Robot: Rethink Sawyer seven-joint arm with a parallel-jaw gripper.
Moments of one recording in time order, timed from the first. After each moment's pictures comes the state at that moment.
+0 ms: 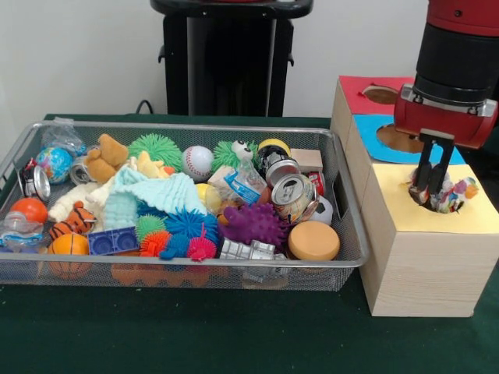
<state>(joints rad) 0.18 -0.48 -0.20 1.37 0.21 0.59 2.14</state>
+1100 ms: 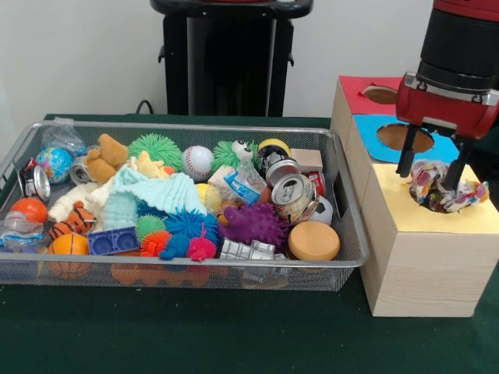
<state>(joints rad) 0.22 -0.49 -0.26 1.35 0.21 0.60 2.14</state>
